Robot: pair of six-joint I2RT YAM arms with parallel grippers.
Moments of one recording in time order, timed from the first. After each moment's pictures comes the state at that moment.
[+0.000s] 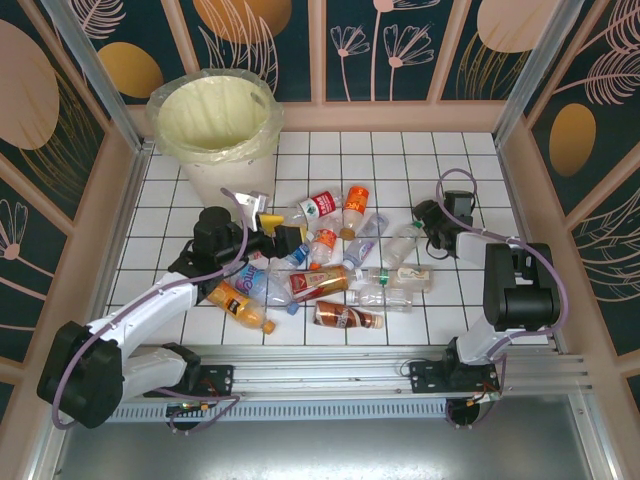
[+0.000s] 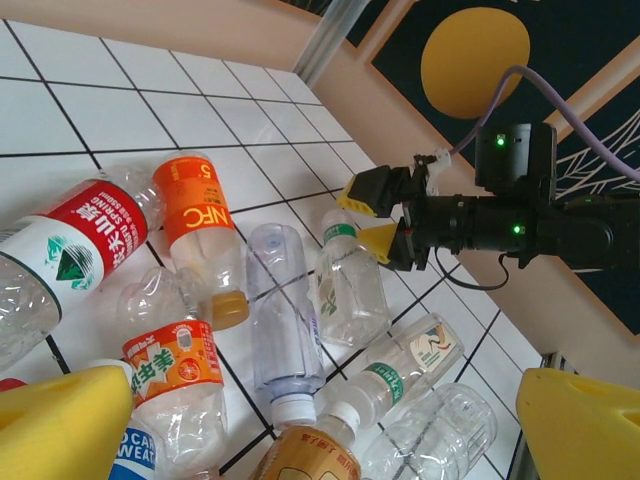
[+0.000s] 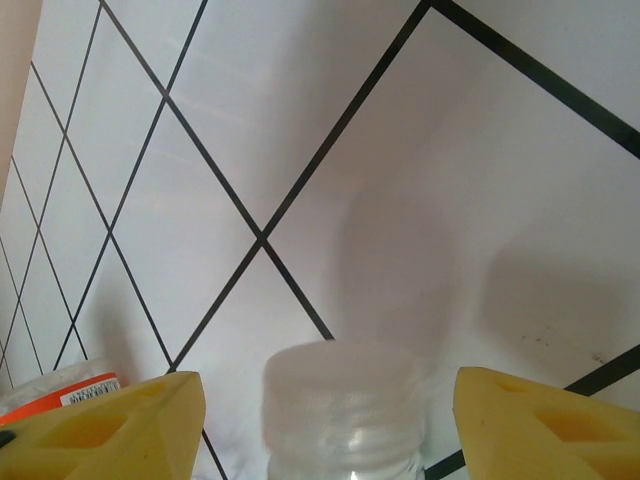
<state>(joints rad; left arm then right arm) -0.48 1.16 0.61 0.29 0.51 -0.50 0.02 1.62 0.73 0.11 -0.14 0.97</state>
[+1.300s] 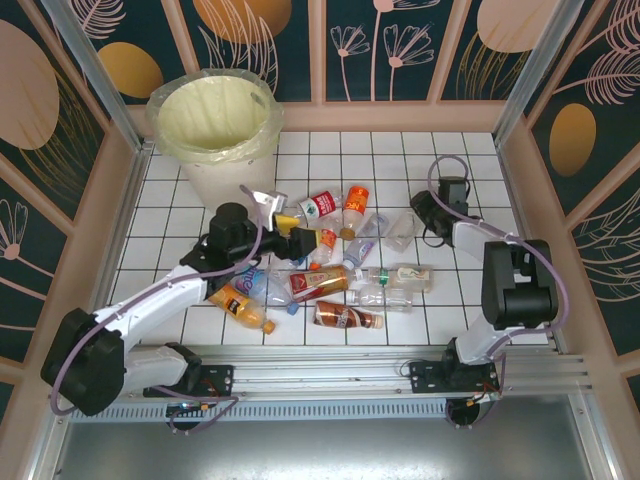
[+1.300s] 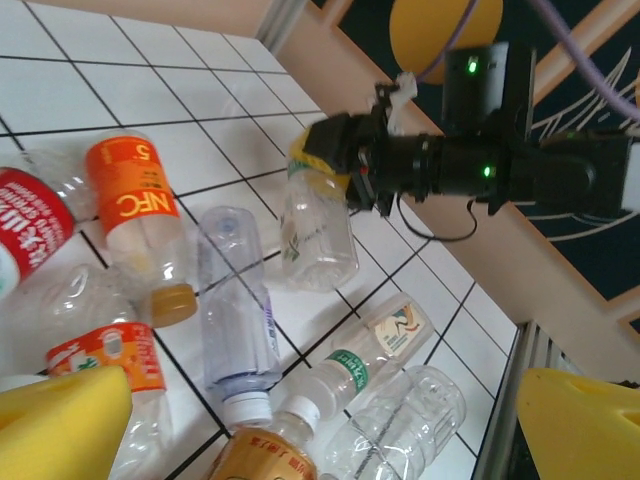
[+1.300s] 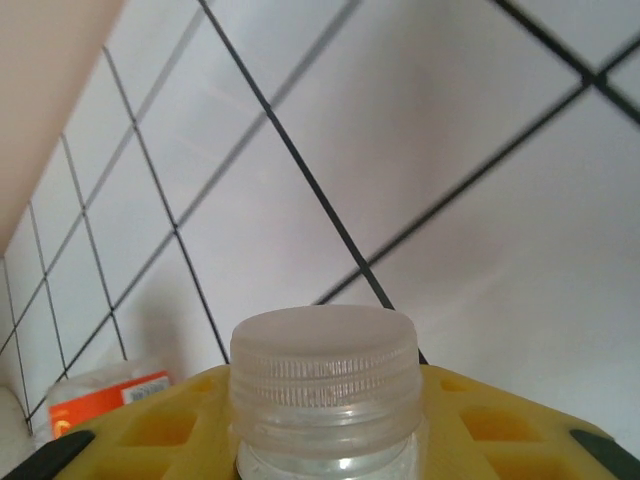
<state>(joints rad) -0.59 1.24 0.71 0.24 0.49 -0.49 0.07 1.61 0.86 0.04 -0.10 0.84</state>
